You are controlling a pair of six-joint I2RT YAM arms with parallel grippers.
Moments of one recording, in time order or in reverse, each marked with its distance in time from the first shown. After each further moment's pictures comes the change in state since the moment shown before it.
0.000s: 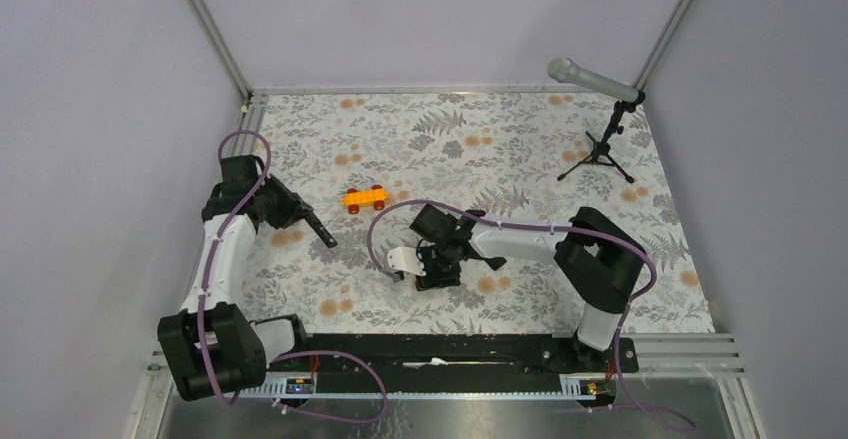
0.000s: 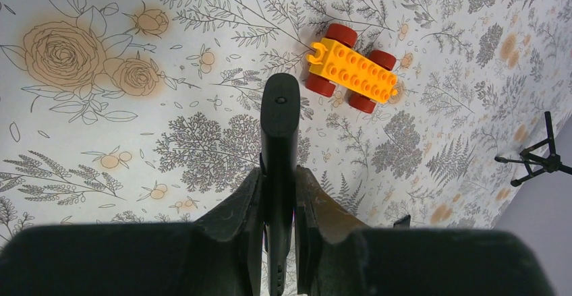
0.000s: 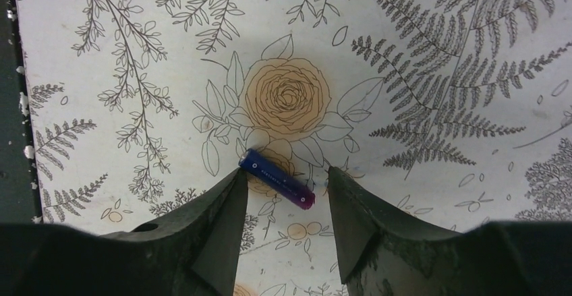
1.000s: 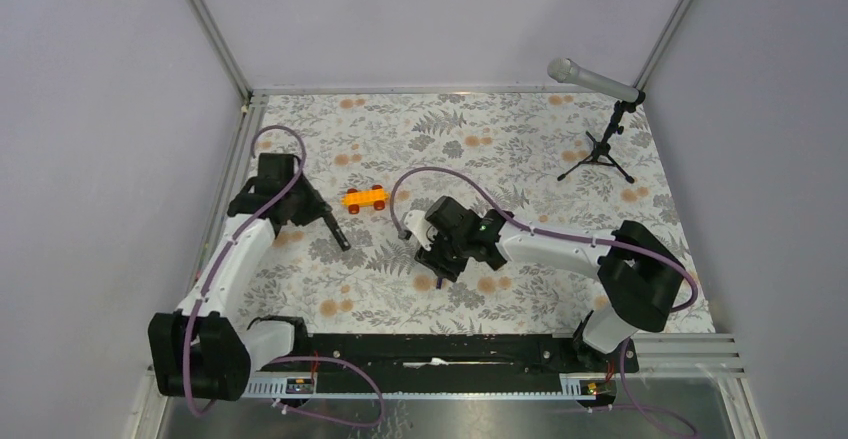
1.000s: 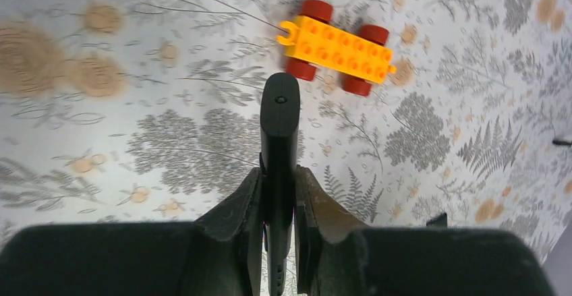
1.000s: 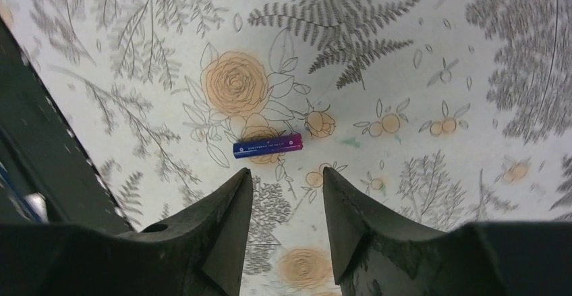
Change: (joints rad) left arm -0.309 0.006 0.005 0.041 -0.207 -0.049; right arm -0.026 -0.178 -0.076 0.089 0.158 0.687
